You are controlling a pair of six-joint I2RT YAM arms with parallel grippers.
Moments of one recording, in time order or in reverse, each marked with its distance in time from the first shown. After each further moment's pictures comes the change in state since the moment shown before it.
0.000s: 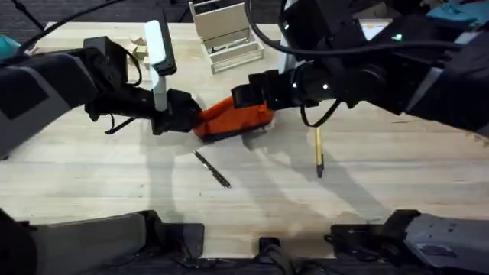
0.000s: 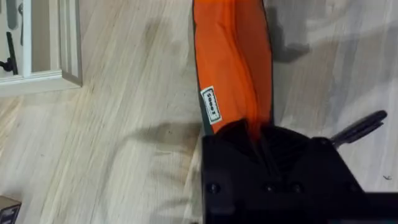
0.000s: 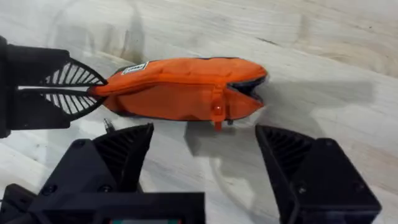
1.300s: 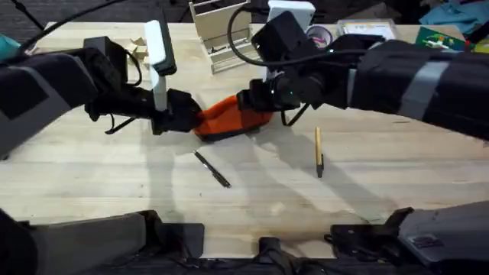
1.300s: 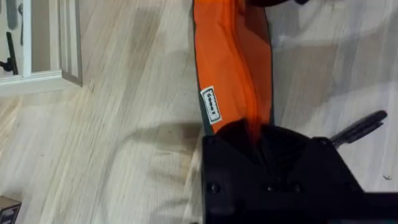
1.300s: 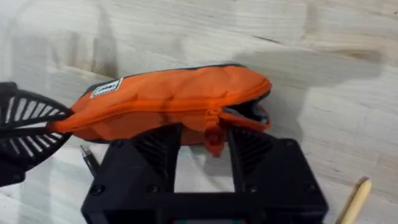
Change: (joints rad) left arm 0.000 0.000 0.000 0.000 0.000 0.000; right arm 0.000 0.191 0.000 0.109 0.029 0.045
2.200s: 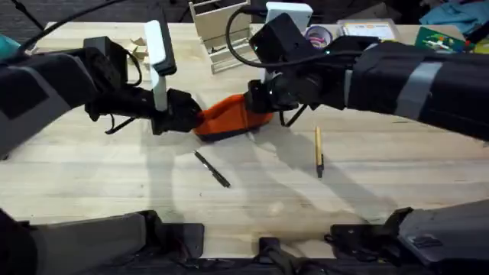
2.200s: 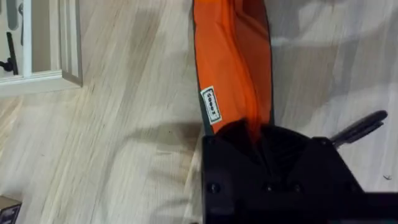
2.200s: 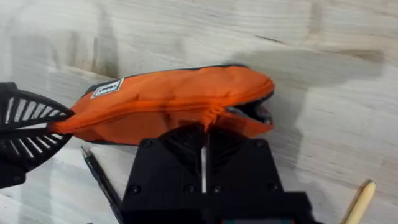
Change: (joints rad) left arm 0.000 0.000 0.000 0.000 0.000 0.000; right arm 0.003 0.010 0.000 0.011 -0.001 0.003
